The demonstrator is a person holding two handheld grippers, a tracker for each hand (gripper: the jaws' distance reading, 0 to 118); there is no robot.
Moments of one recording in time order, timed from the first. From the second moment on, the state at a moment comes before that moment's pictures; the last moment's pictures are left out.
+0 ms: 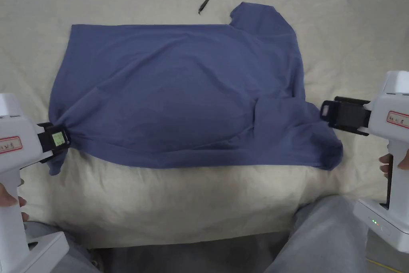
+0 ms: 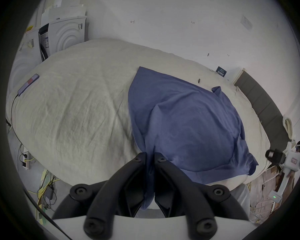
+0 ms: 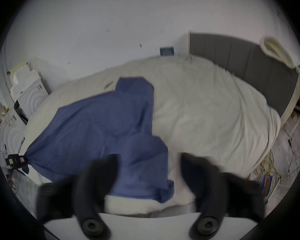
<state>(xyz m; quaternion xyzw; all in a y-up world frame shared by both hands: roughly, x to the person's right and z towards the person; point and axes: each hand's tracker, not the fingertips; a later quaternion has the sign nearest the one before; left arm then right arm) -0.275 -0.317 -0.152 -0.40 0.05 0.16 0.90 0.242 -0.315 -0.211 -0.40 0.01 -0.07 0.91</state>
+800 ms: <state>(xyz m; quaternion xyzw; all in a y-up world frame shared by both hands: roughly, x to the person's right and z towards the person) -0.278 -0.328 -0.155 -0.42 0.07 0.16 0.89 0.225 -0.382 -0.201 -0.50 0.03 -0.03 0.87</state>
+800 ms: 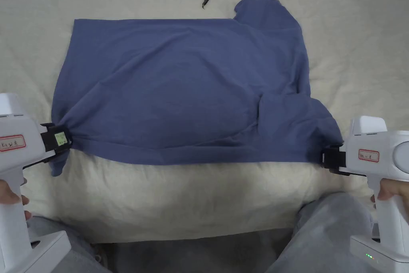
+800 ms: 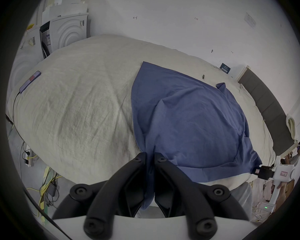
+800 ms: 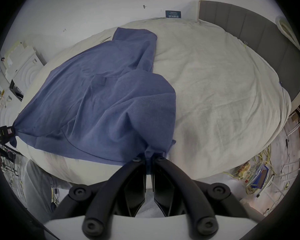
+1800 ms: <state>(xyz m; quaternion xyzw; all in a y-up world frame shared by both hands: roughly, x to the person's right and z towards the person) -0.297 -0.268 -0.316 -0.36 0.11 0.16 0.91 0.240 -0.303 -0.387 -0.38 0.01 -0.05 0.92</state>
